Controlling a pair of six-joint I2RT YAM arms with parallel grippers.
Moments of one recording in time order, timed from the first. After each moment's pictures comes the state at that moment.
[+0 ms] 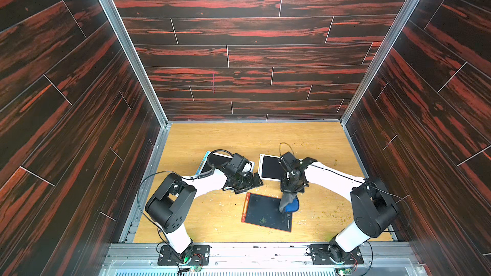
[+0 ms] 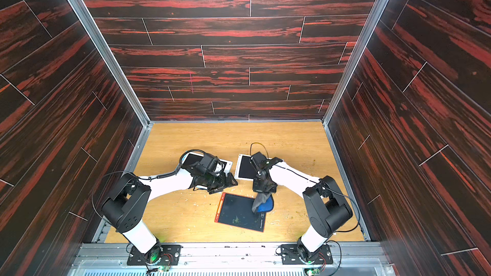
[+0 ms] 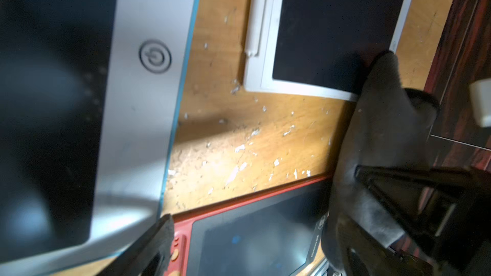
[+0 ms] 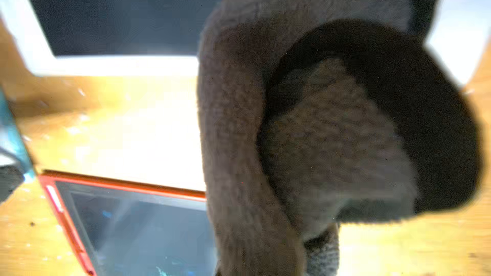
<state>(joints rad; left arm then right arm) -0.61 1.71 0.97 -0.29 0.45 -0.81 0.60 1.64 1.07 -0.87 -0.03 0.68</state>
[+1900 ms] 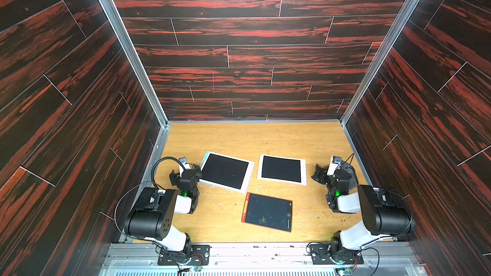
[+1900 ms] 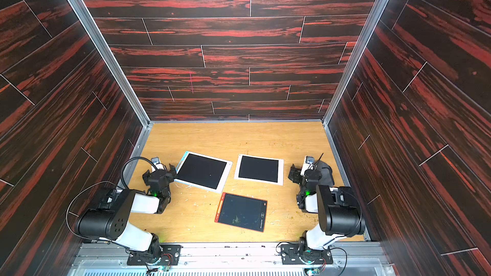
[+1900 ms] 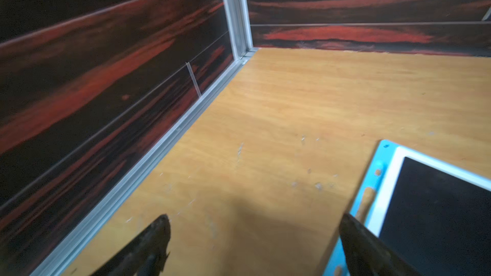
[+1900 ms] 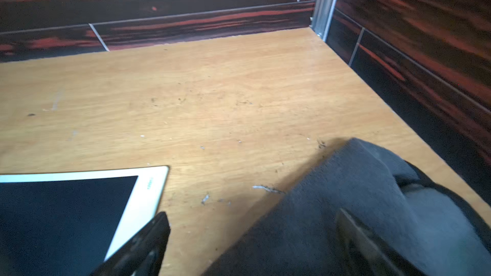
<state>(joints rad) -0.06 1.56 0.32 0.89 -0.47 -0.06 -0.04 1.57 0.27 0.98 0.05 0.06</state>
